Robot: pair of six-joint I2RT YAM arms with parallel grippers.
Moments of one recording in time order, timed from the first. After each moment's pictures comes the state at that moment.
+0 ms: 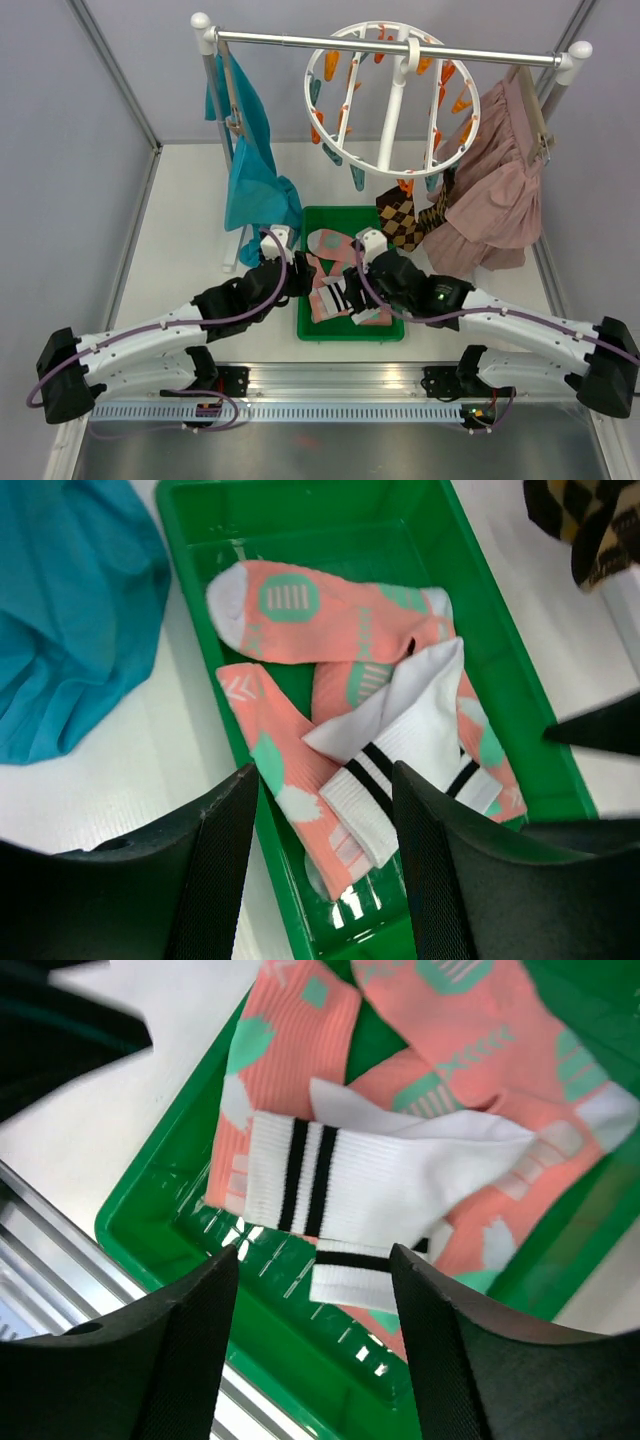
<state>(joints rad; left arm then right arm) -1.05 0.98 0.63 -0.12 -0.53 -0.53 0.96 1.03 0.76 -0.37 0.15 0.38</state>
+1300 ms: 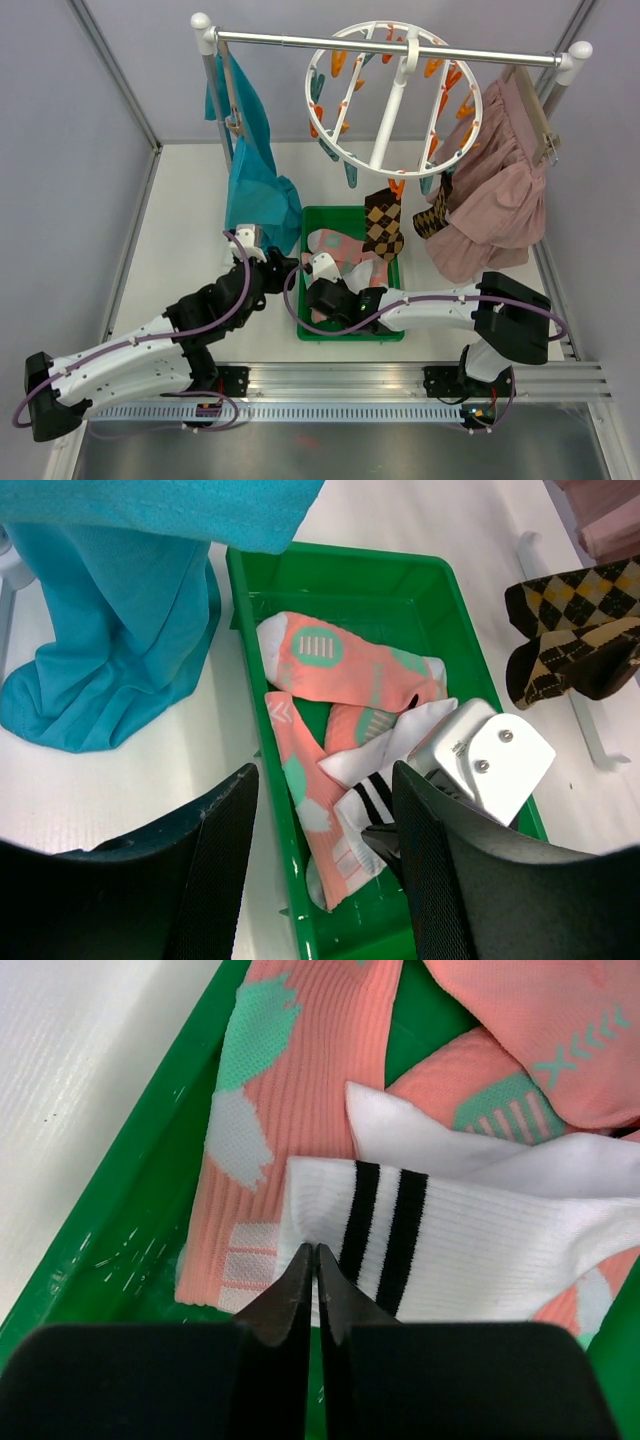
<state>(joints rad) -1.04 0.76 0.62 -0.23 -0.64 -0.64 1.23 1.60 0.88 -0.20 0.53 0.47</state>
